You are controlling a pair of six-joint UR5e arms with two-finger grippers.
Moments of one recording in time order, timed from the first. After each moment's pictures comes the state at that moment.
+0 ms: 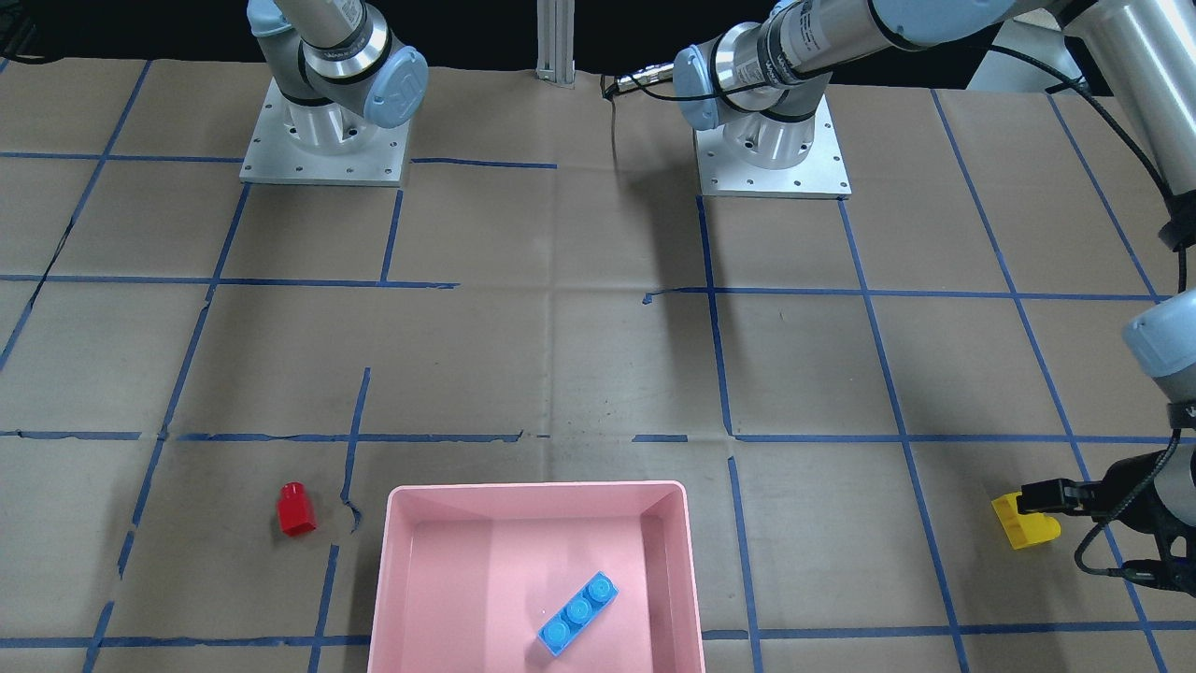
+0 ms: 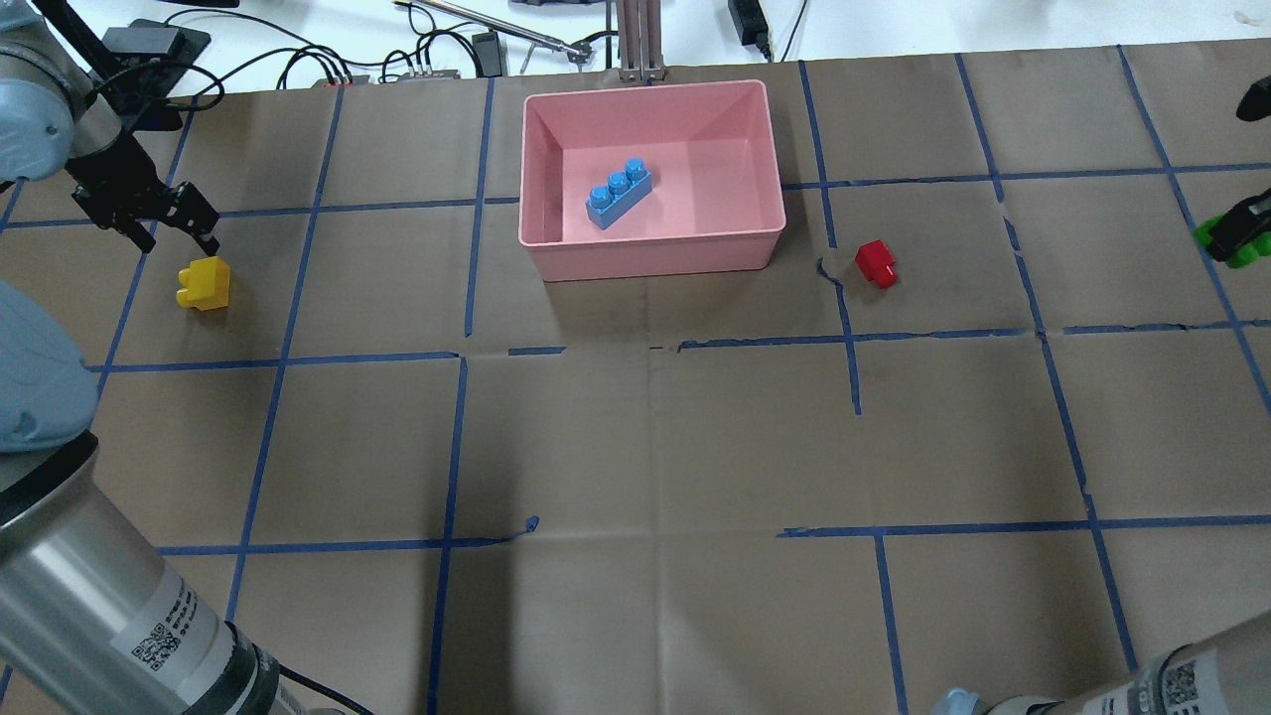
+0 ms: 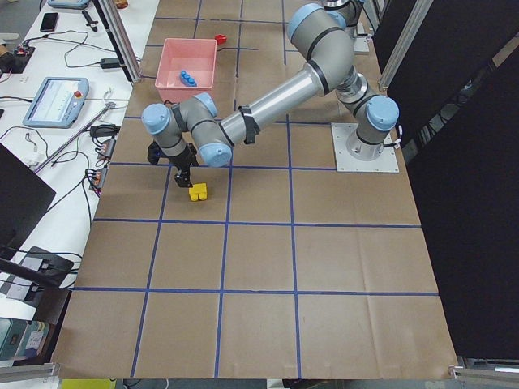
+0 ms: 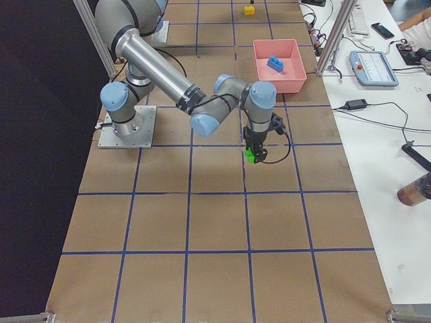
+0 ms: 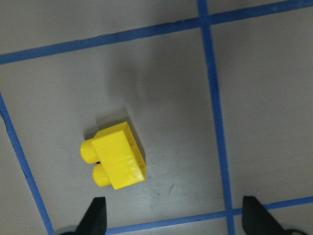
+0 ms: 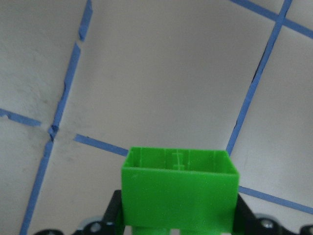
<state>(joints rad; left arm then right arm) -1.09 -2.28 -1.26 -1.29 1.65 0.57 1.02 -1.27 1.59 -2.00 -1.63 -0.89</state>
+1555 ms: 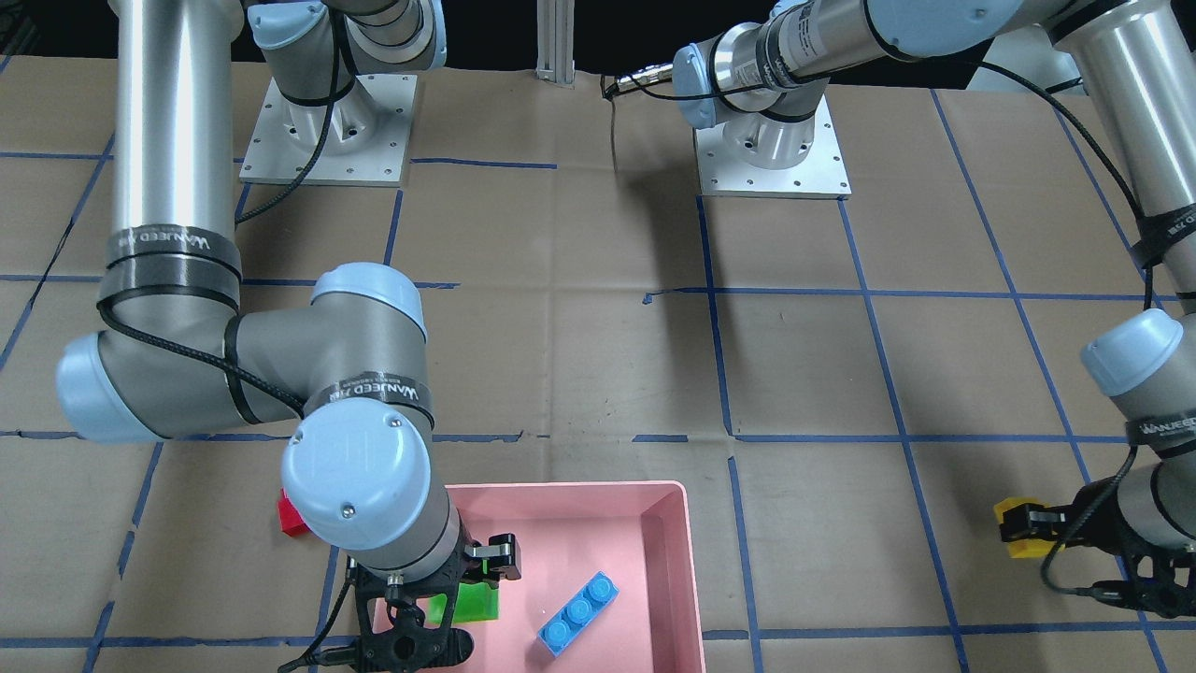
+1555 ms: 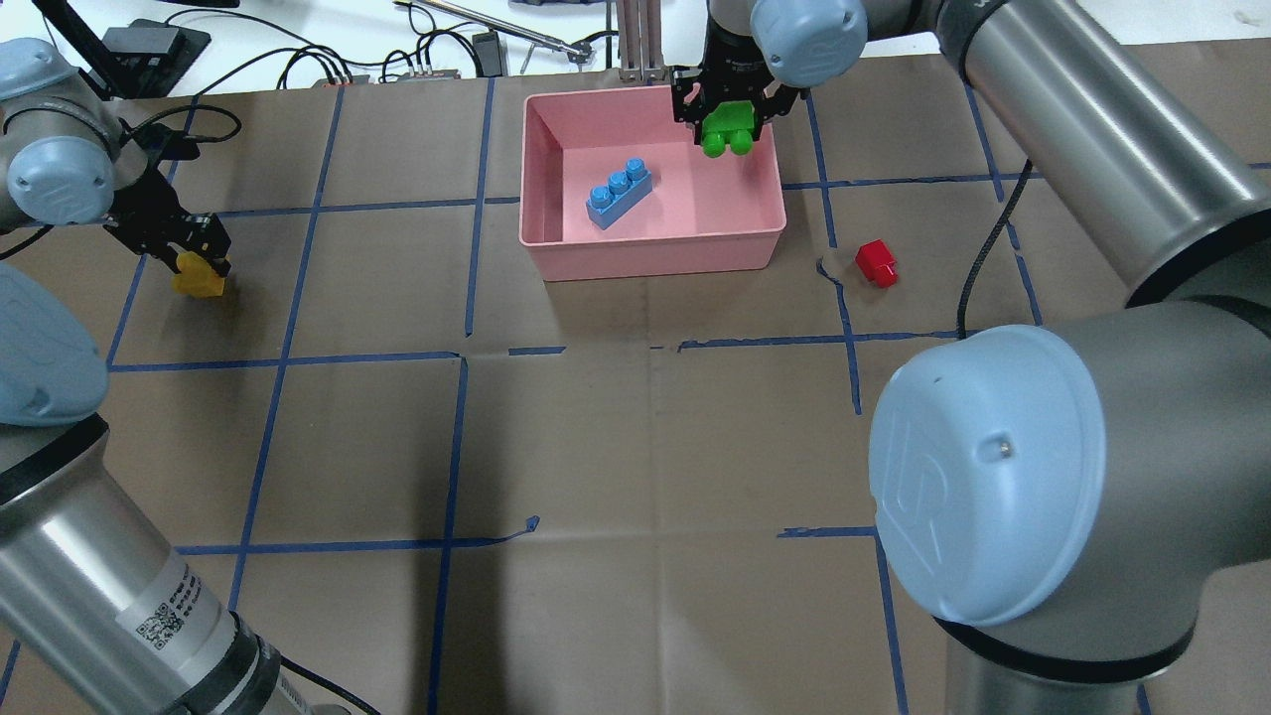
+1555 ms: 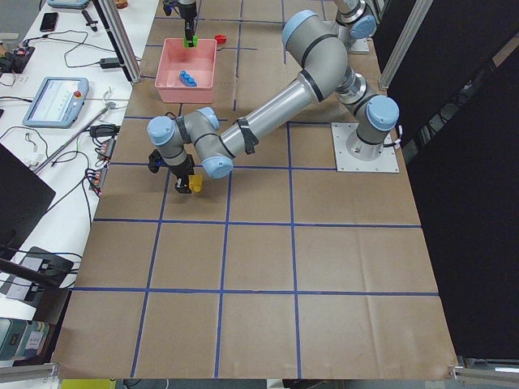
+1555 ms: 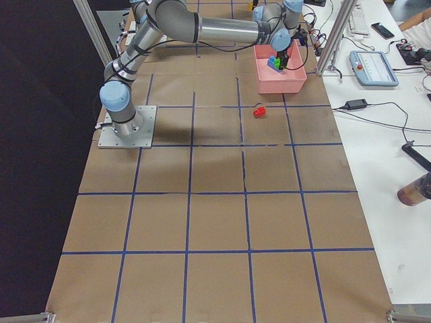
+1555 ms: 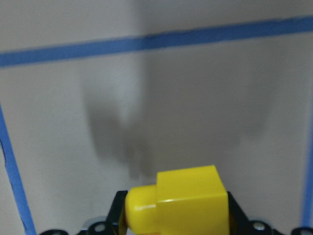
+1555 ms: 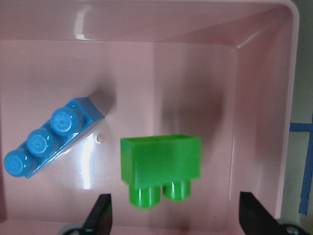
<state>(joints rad) -1.15 -2.26 -1.27 -1.24 1.60 0.56 1.76 -0.81 1.02 -1.84 -1.53 0.13</state>
